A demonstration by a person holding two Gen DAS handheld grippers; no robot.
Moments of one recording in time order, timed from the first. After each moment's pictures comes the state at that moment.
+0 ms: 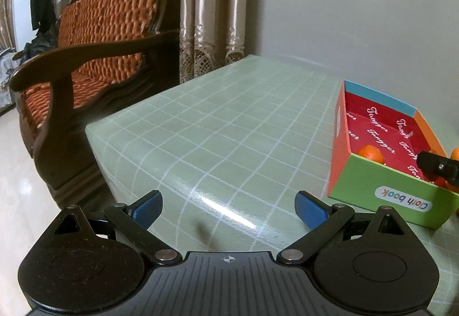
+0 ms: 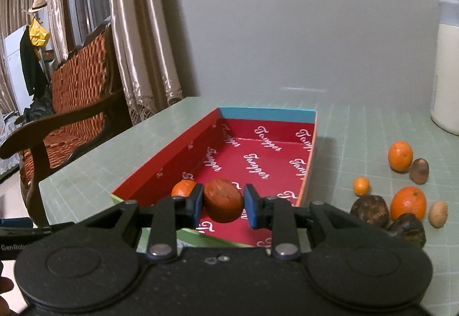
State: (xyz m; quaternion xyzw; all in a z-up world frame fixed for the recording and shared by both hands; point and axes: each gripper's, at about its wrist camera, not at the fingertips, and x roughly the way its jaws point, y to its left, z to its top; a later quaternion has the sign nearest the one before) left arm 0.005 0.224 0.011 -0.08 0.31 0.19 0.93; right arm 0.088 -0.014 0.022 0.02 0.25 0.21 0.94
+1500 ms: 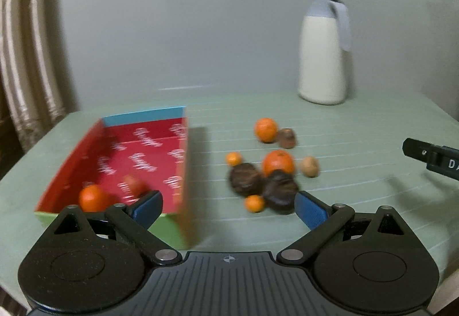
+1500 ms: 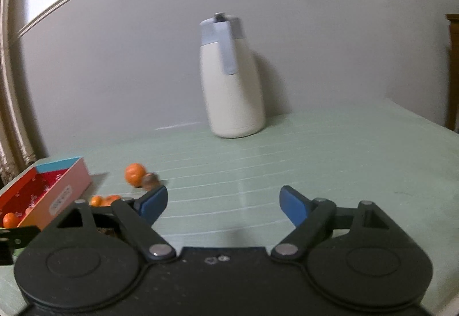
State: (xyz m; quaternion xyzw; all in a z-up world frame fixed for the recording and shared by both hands) left arm 0.037 -0.031 0.043 0.06 0.27 -0.08 0.96; right arm 0.010 -0.270 0.025 0.09 0.18 -0.08 0.98
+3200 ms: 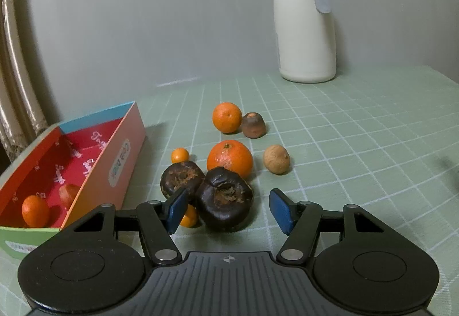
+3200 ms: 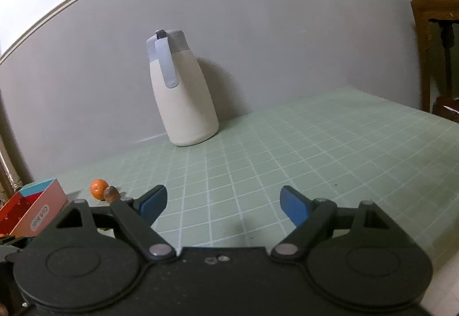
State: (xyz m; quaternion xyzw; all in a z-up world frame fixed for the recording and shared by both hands) left arm 0.075 -0.113 -0.006 0.11 0.27 -0.06 0.95; right arm -0.019 -0.331 0.021 0.15 0.17 -0.11 0.97
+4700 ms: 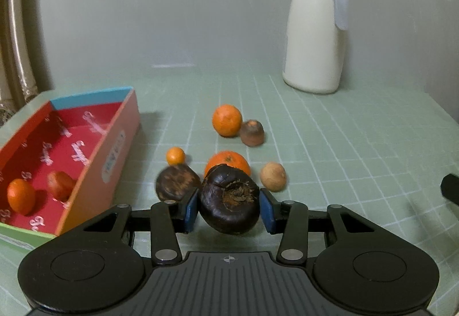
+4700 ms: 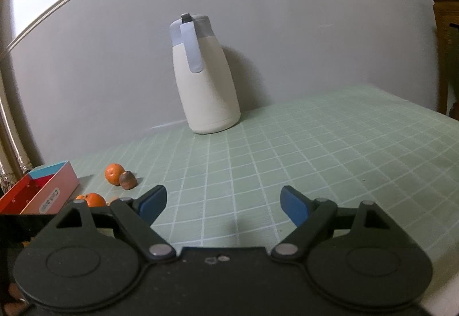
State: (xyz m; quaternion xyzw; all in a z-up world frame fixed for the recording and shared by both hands) left arm 0.091 -0.095 0.015 0.03 0.31 -0.07 0.95; right arm -0.007 -0.311 0.018 0.12 0.19 -0.08 0.97
